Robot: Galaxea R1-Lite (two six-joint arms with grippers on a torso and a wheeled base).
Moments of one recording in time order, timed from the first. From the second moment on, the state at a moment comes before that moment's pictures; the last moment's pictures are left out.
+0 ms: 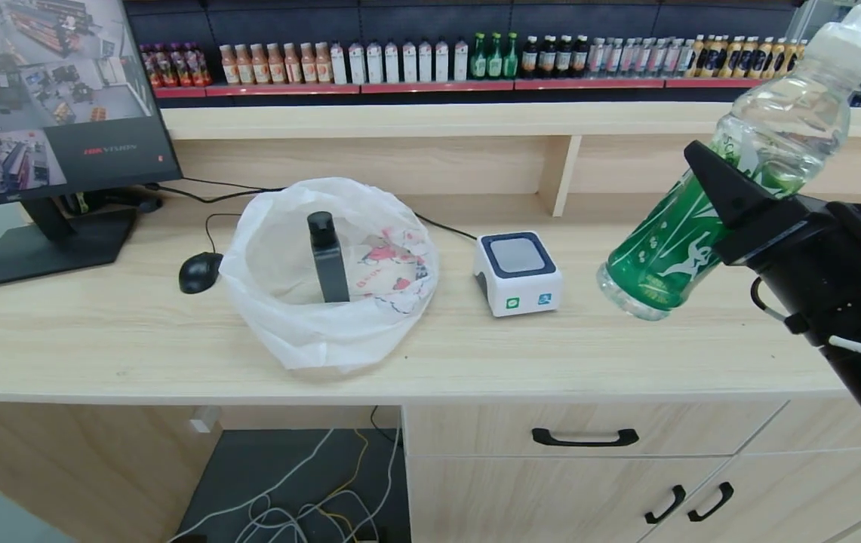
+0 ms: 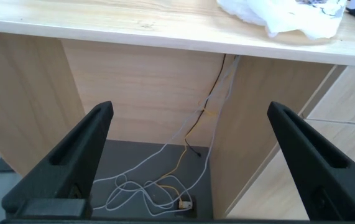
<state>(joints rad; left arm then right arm) 0.00 0.00 0.00 0.00 0.01 -0.01 0.47 1.54 -0.51 -1.57 -0.15 0.16</state>
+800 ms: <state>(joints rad) 0.00 0.00 0.00 0.00 0.01 -0.01 0.49 1.76 -0.79 -1.57 -0.17 0.50</state>
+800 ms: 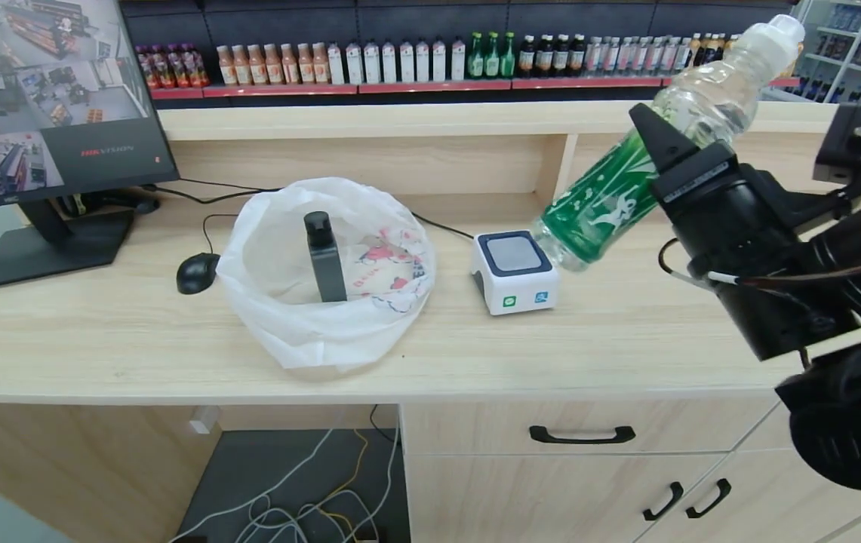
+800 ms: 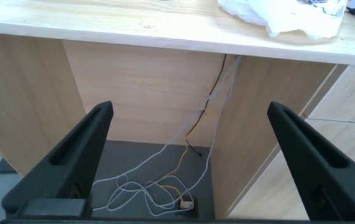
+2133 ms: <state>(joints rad) 0.00 0.00 0.00 0.00 0.01 -0.01 0.49 2.16 -1.24 -1.40 -0.42 1.07</state>
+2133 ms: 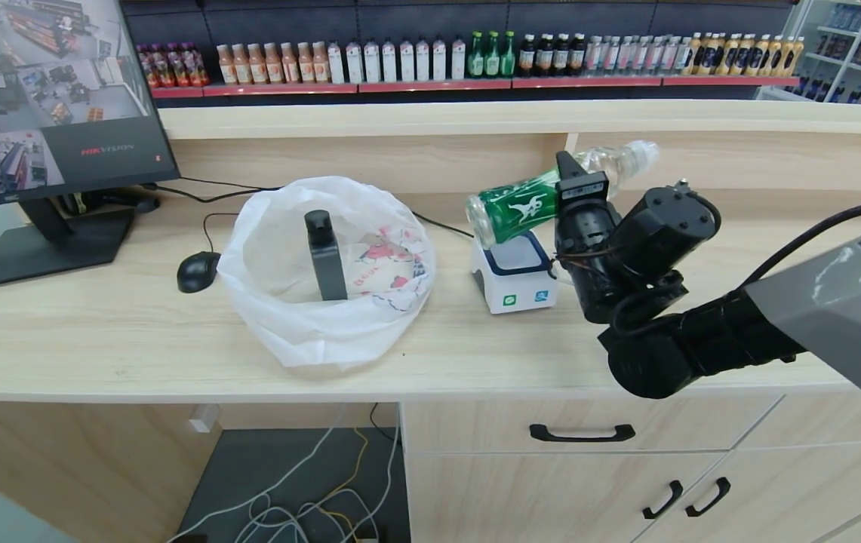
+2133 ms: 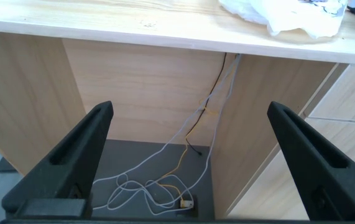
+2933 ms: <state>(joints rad) 0.00 0.00 0.00 0.00 0.01 -0.01 0.47 2.20 -1.24 -1.40 -0.41 1.10</state>
